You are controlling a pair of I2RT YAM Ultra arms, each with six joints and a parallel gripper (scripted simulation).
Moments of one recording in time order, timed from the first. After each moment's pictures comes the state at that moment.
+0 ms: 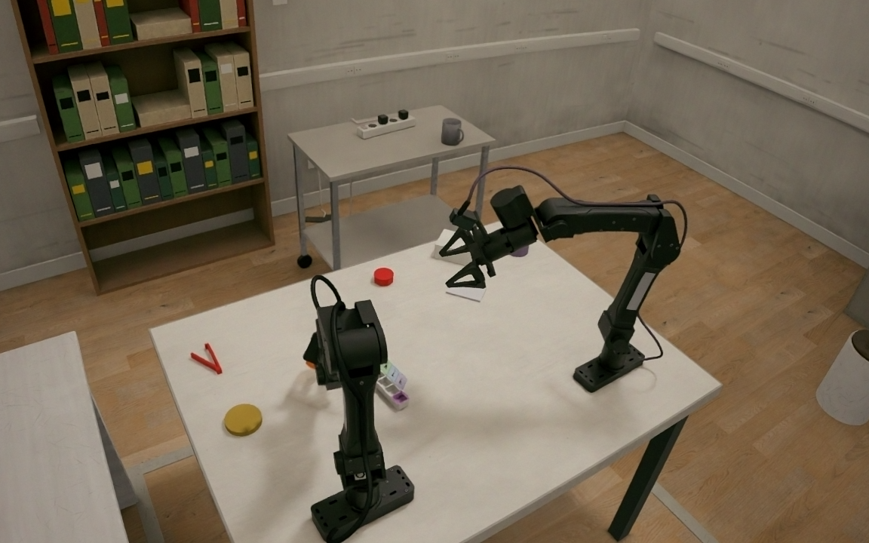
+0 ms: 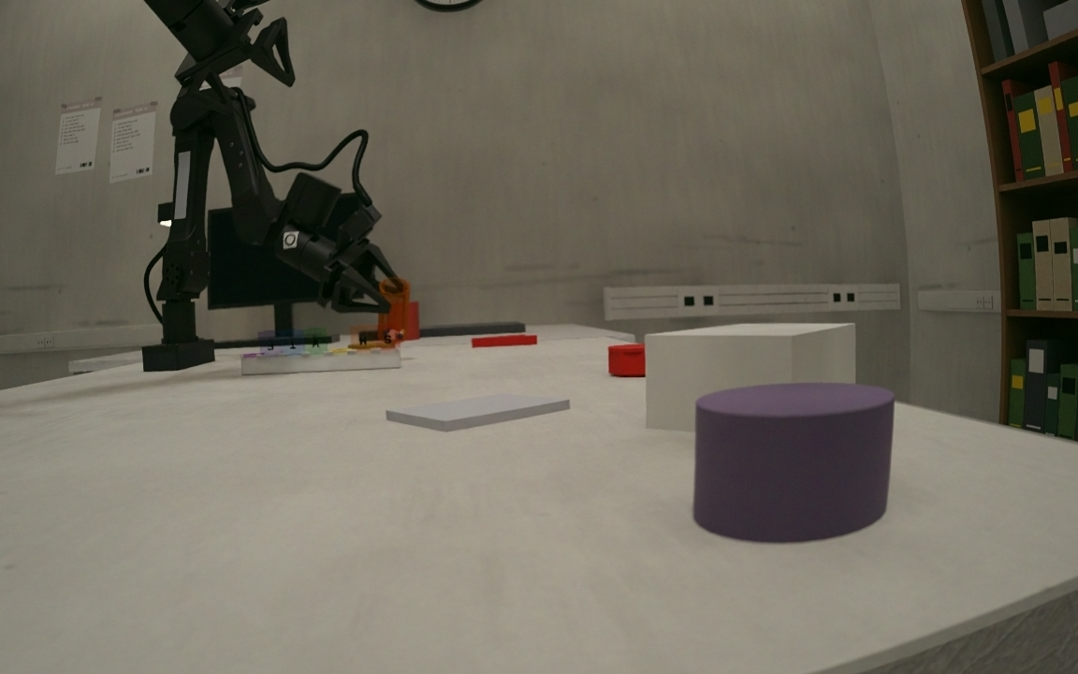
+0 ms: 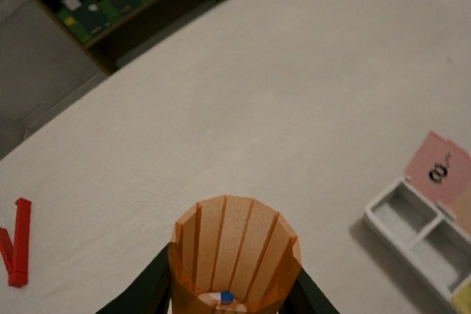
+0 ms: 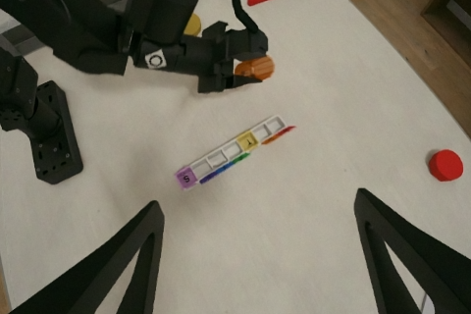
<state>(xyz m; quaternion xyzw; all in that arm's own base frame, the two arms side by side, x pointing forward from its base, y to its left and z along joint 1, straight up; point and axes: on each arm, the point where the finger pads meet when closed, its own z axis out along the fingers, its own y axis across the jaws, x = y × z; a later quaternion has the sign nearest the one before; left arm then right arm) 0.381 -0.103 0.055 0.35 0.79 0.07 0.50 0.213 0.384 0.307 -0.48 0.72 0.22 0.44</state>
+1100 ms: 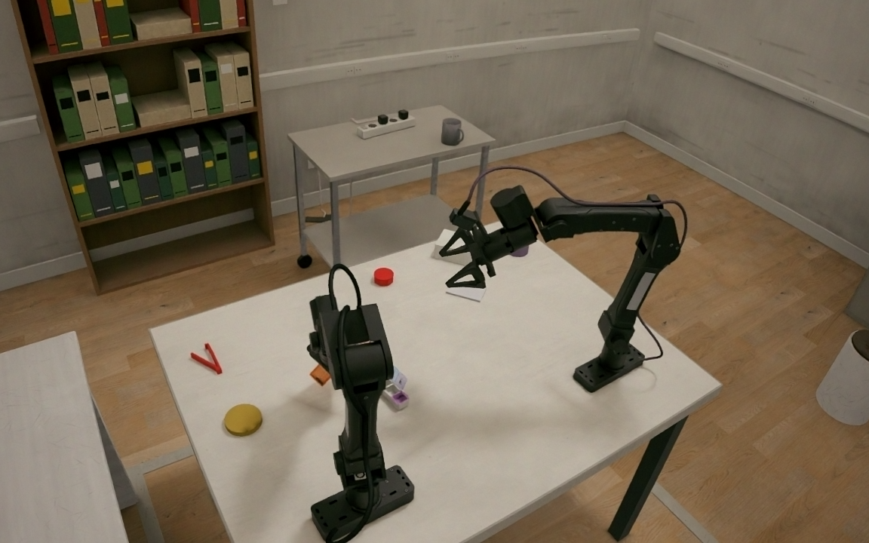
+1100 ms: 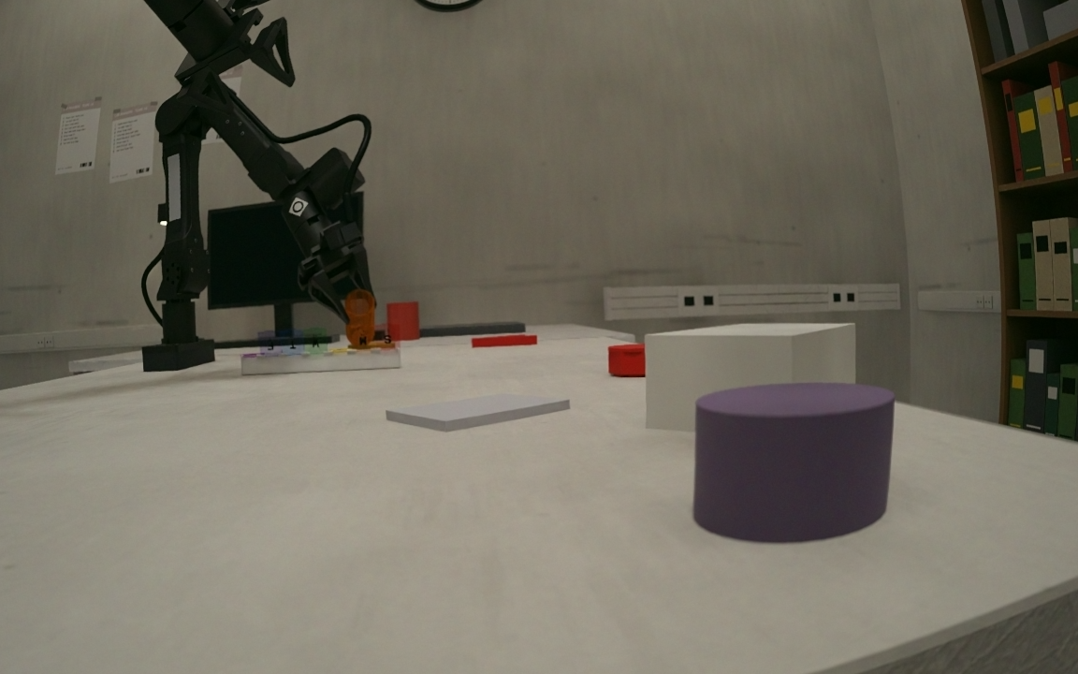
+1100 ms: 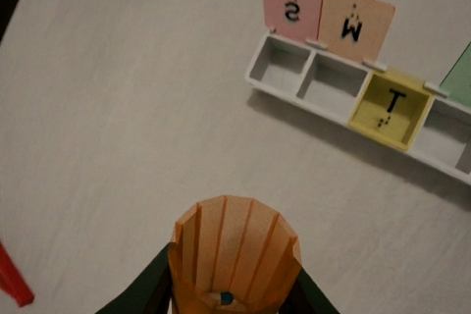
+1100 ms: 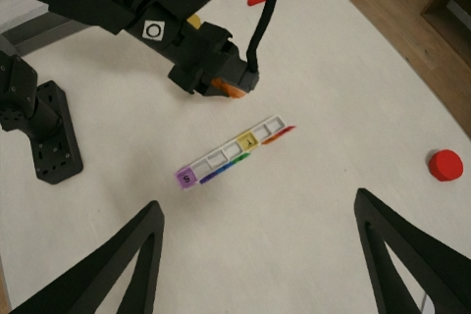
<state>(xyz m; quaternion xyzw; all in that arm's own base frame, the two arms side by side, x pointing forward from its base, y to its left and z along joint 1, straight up) 0.333 -0.103 0.042 0.56 0.78 0.06 0.29 0.213 0.384 0.307 -0.48 0.72 0.22 0.44</state>
